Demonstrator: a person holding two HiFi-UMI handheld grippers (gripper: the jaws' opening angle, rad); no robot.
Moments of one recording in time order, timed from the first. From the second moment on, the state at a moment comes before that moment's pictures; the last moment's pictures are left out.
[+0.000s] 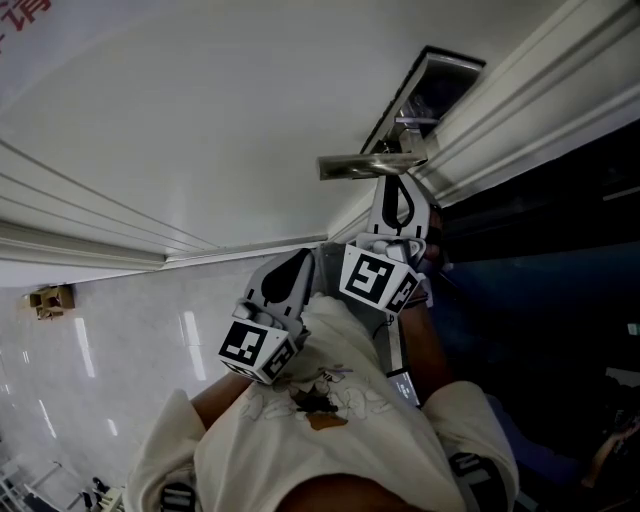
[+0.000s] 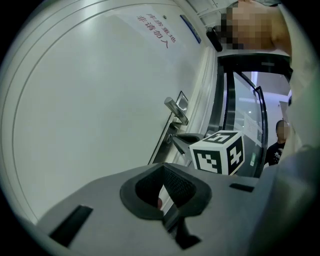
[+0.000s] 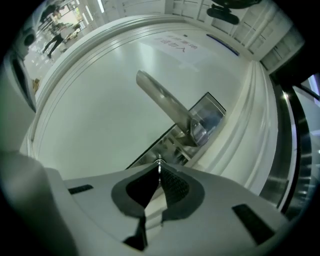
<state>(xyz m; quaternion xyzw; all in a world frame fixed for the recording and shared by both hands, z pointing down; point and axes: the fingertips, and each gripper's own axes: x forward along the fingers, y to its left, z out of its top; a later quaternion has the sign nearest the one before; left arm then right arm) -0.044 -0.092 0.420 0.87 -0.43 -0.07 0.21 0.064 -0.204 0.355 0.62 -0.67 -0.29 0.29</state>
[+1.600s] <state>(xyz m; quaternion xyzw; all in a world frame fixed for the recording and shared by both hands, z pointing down) -0.026 -0.097 0.429 0.88 -0.41 -0.05 0.22 0.082 -0.211 0.353 0.50 -0.77 0.31 -0.26</state>
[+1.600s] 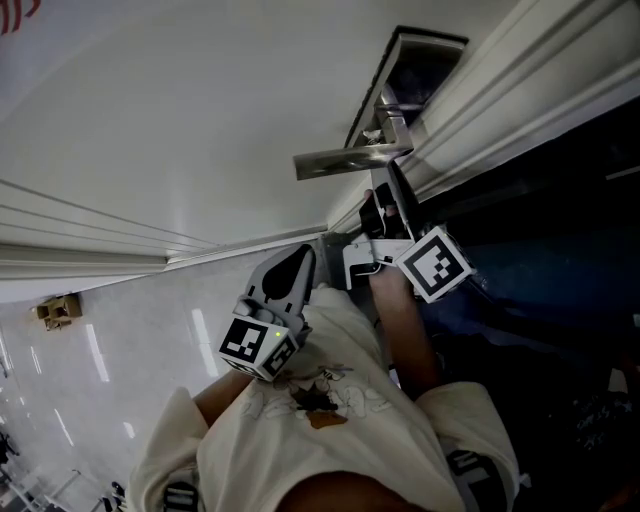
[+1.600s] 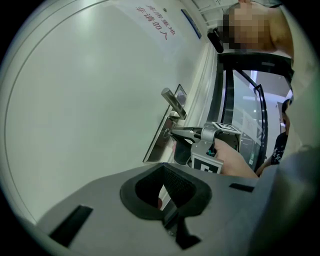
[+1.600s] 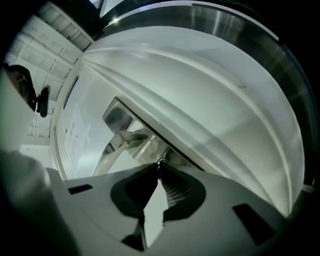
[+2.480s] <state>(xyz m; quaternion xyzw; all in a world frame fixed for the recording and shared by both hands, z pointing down) -0.033 -0.114 0.431 0.88 -0.42 -0.05 0.23 0.099 -0.187 0.364 0.54 -0.79 0.22 -0.20</state>
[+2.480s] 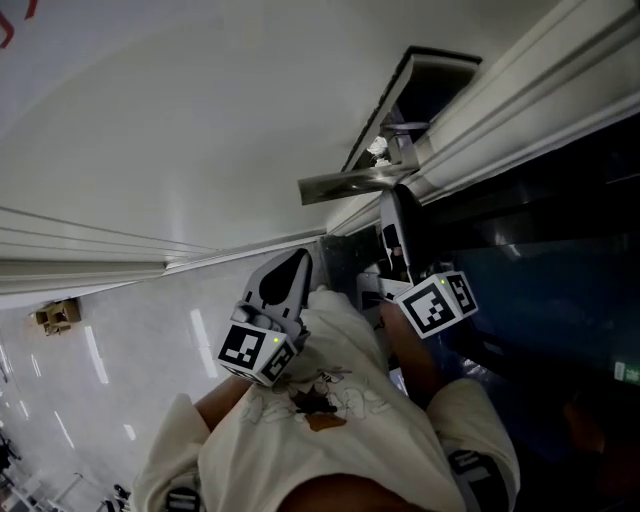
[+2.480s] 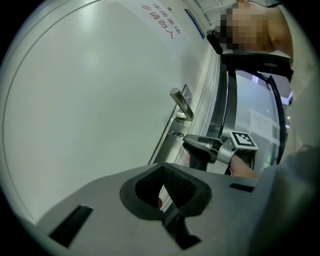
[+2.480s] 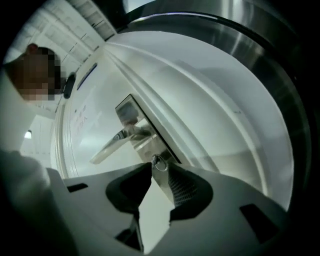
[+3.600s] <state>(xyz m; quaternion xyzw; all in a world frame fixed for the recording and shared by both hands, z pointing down) -0.004 -0.122 0.415 0.88 -0.44 -0.04 0.18 0.054 -0.124 0.414 0.51 -0.86 0.07 -0.01</state>
